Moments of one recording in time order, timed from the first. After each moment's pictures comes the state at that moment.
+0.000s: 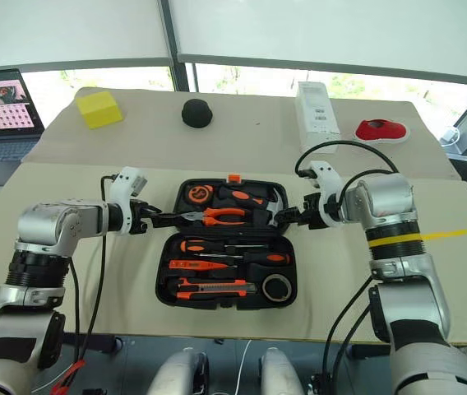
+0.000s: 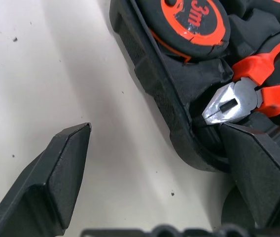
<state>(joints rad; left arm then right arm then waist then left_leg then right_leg) -0.71 0.57 0.00 0.18 -0.39 1.14 -0.67 -0.93 -0.56 0.09 0.36 0.33 1.36 0.67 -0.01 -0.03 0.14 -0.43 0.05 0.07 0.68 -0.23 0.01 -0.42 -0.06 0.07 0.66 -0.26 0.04</state>
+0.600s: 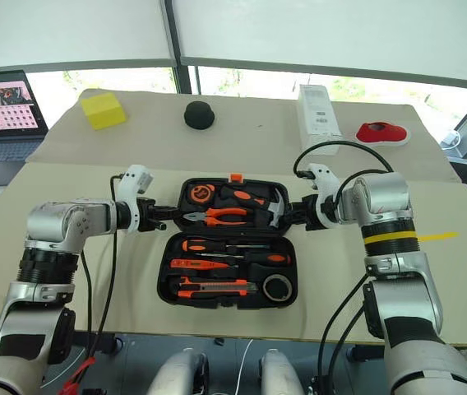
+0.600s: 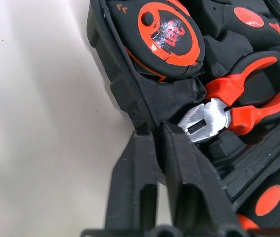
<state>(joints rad) -0.69 0.53 0.05 0.19 -0.41 1.10 -0.67 -0.89 -0.52 0.01 0.33 0.35 1.37 0.63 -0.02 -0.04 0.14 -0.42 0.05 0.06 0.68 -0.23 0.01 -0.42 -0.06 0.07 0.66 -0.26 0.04</state>
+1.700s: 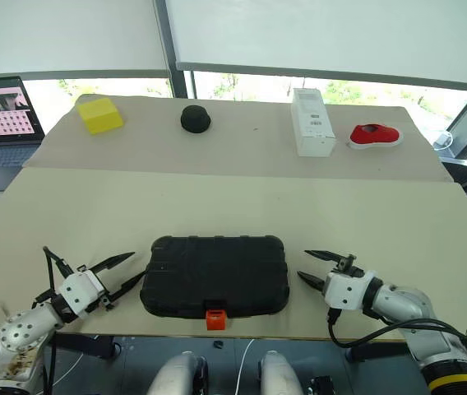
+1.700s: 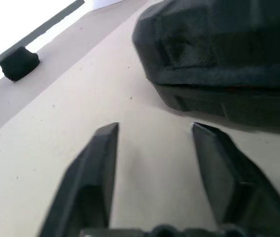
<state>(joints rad) 0.14 0.66 0.17 0.16 -0.20 -0.53 -0.85 -0.01 -0.79 0.04 0.19 -0.13 -0.71 0.62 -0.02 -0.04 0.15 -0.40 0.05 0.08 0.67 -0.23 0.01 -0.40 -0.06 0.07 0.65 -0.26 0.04</state>
